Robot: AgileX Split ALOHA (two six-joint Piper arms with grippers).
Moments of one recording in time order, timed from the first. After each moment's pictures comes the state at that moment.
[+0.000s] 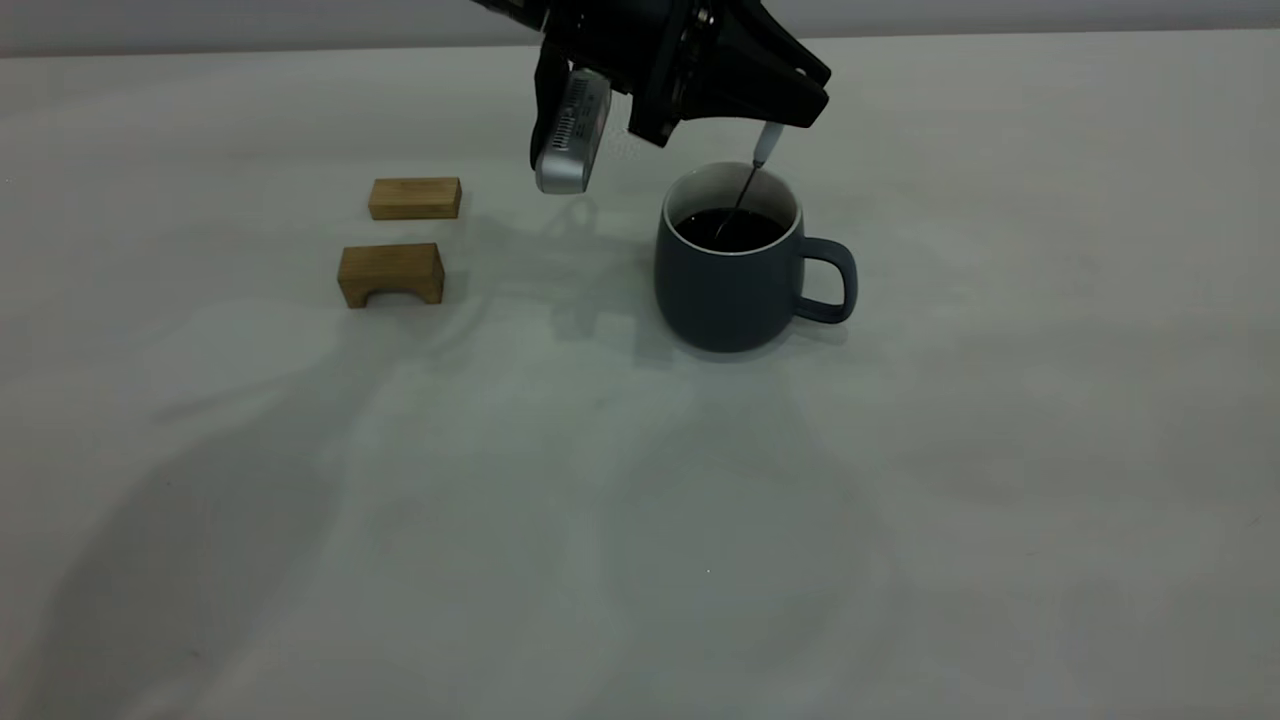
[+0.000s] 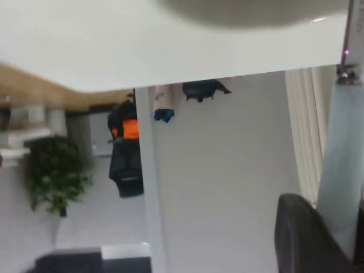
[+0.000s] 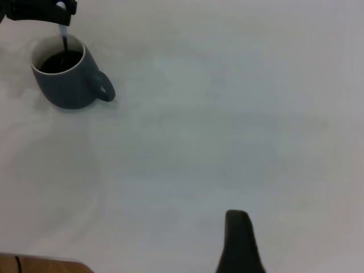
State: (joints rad) left arm -0.36 2.59 -1.87 -1.34 0.95 -0.90; right arm 0.06 0.02 -0.47 0.03 1.14 -0.04
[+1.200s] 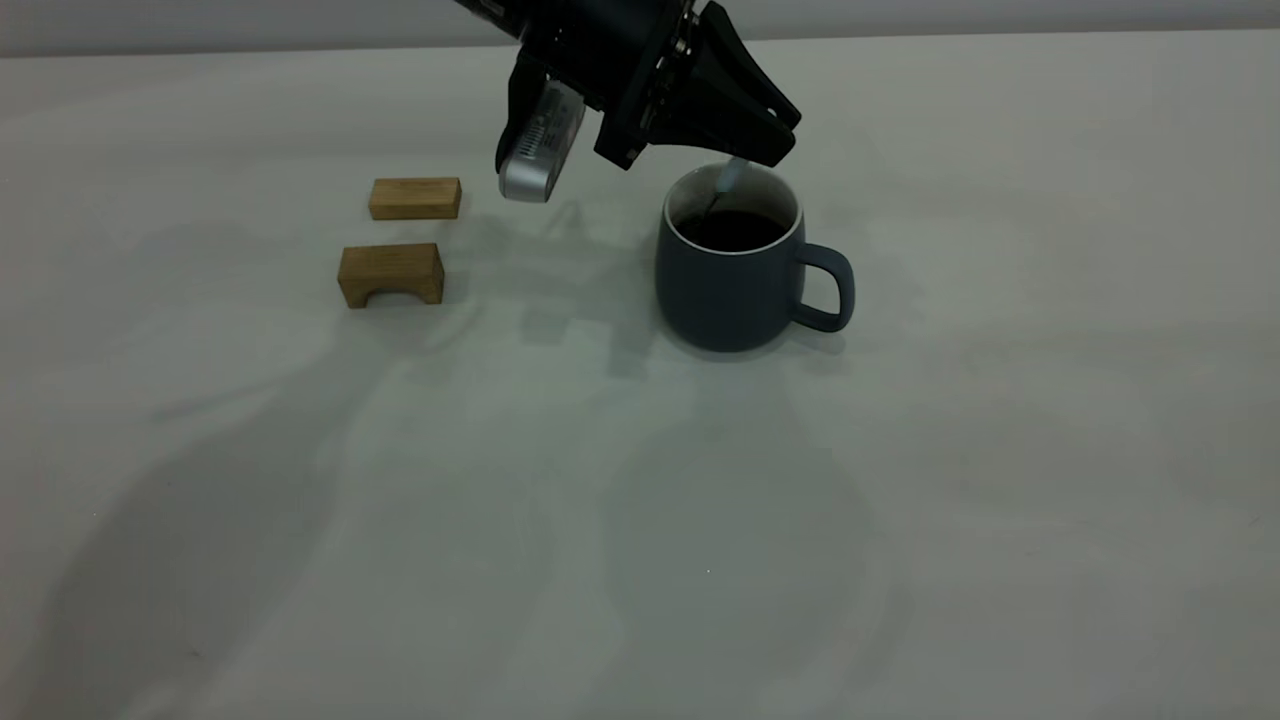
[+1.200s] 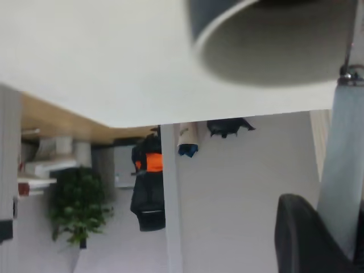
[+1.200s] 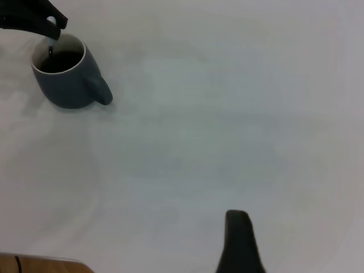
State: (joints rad) left arm -0.36 2.58 -1.87 -1.20 0.95 -0.98; right arm 0.06 0.02 -0.47 0.03 1.14 -0.04
